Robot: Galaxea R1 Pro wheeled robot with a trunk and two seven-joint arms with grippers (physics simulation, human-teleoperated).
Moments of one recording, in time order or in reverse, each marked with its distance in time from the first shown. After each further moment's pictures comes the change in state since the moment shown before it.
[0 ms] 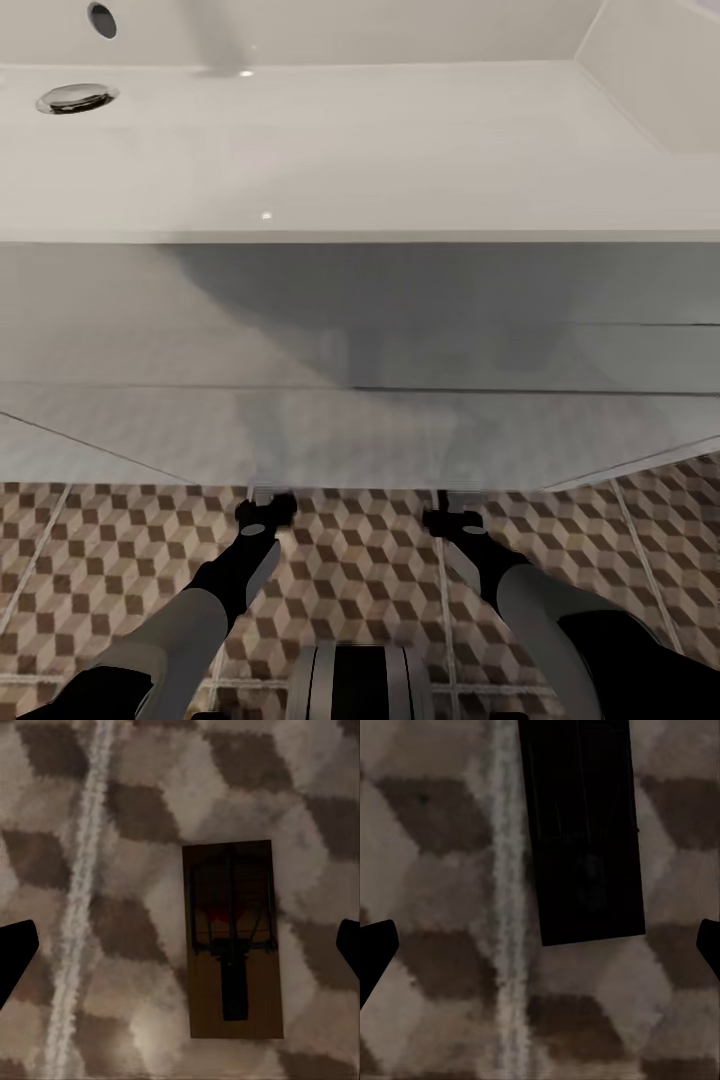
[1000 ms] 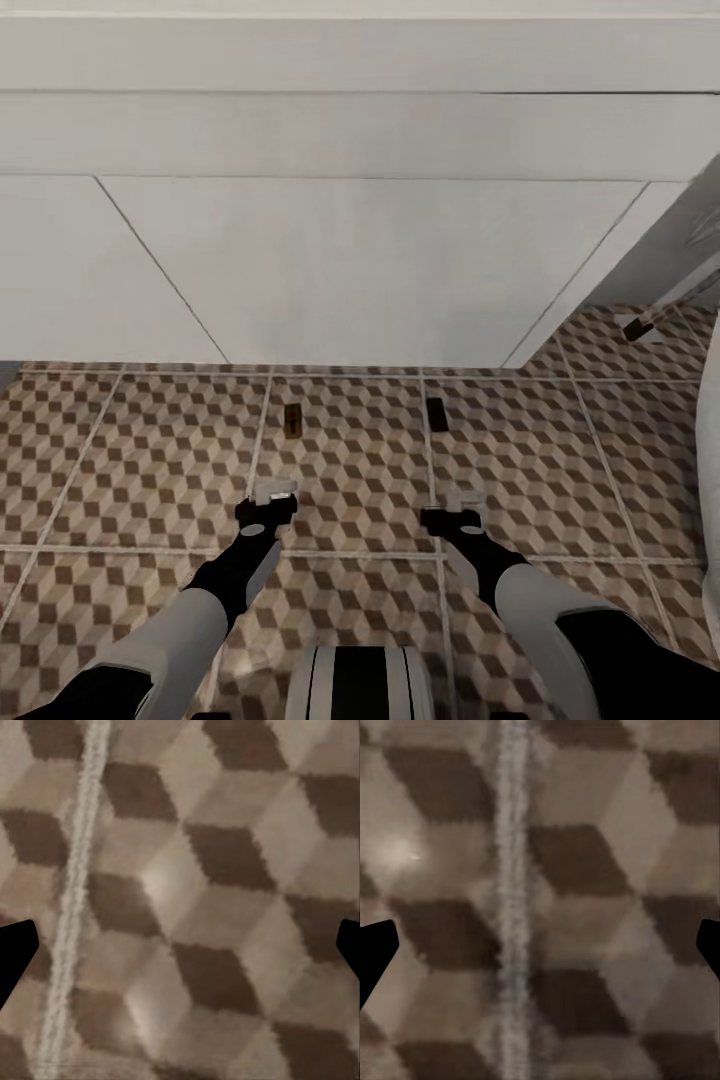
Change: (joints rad) left arm 0.000 0.000 -0.001 0.000 0.000 -0.012 -0.001; right arm 0.000 0.007 0.003 -0.001 0.011 -0.008 0.000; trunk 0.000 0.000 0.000
